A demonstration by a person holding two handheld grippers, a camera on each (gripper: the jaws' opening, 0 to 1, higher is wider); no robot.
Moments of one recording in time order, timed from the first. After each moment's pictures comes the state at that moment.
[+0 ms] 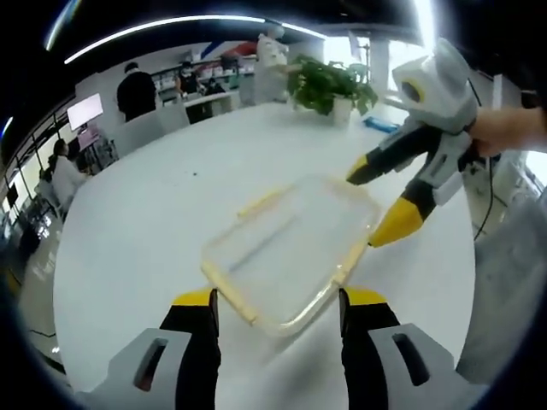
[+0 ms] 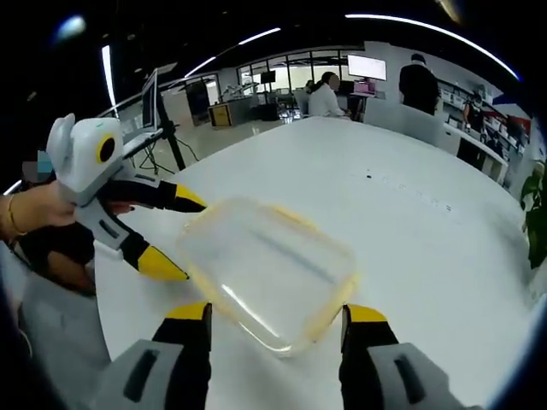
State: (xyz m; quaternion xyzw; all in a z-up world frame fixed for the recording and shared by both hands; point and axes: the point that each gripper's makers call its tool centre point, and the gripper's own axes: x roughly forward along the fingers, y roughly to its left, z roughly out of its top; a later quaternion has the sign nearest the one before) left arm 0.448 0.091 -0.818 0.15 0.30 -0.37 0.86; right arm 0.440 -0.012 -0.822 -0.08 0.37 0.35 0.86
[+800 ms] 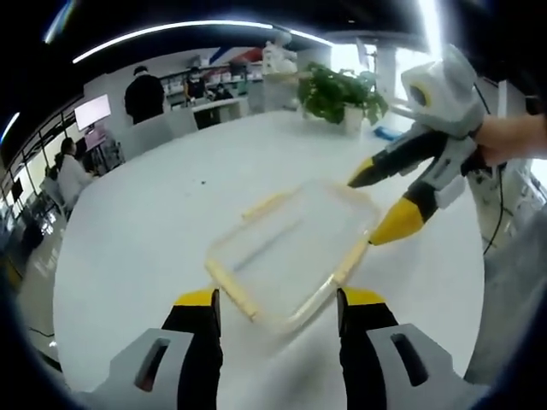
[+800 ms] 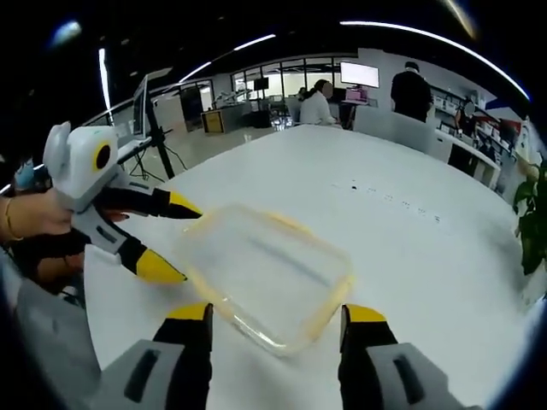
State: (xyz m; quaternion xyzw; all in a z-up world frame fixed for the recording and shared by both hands) left arm 0.465 0.089 -0.813 0.13 0.29 -0.36 0.88; right arm 0.458 -0.022 -0.814 -0.08 0.35 0.33 0.87
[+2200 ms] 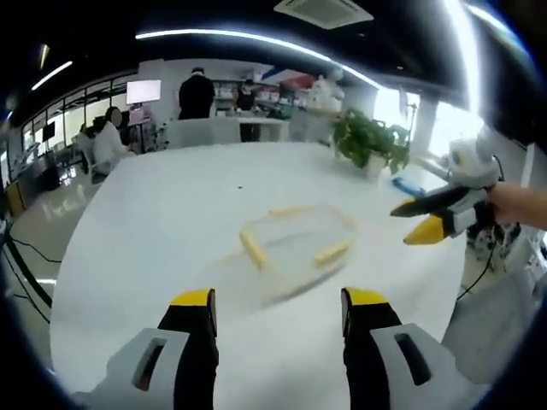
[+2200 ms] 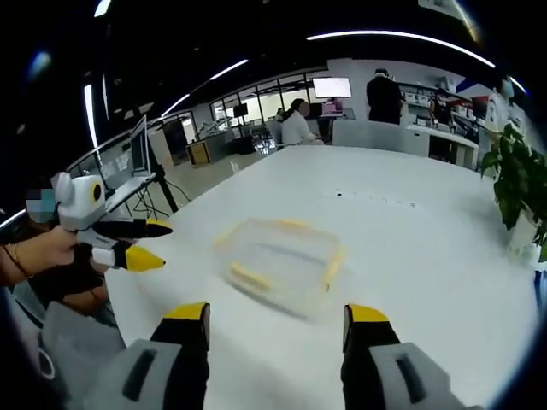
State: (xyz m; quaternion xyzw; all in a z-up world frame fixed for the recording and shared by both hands) left arm 0.399 0.143 -0.770 0.00 0.26 -0.28 0.92; right arm 0.388 -0.040 -0.772 0.00 0.31 0.30 0.90
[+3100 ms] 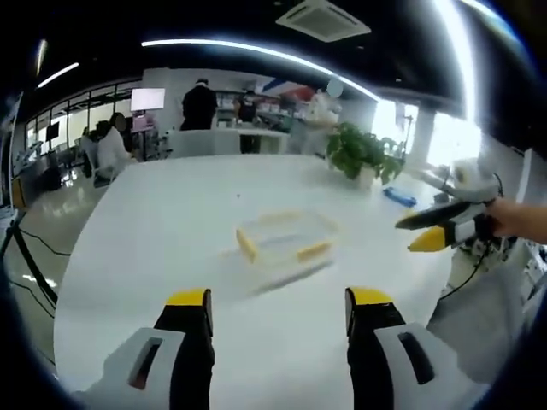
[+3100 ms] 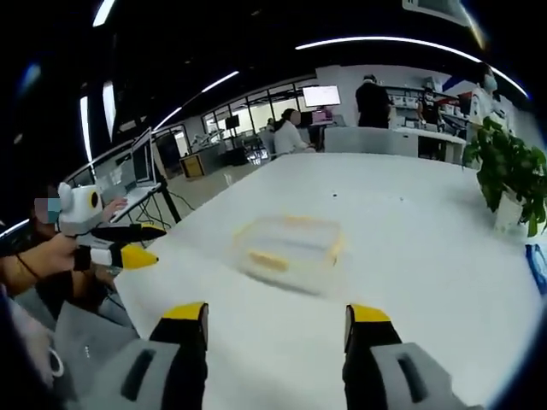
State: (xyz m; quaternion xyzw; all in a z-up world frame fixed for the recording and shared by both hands) left arm 0.356 0.152 -0.750 -0.02 0.23 -0.28 0.93; right arm 0.335 -0.046 -0.760 0.03 0.29 0.27 0.92
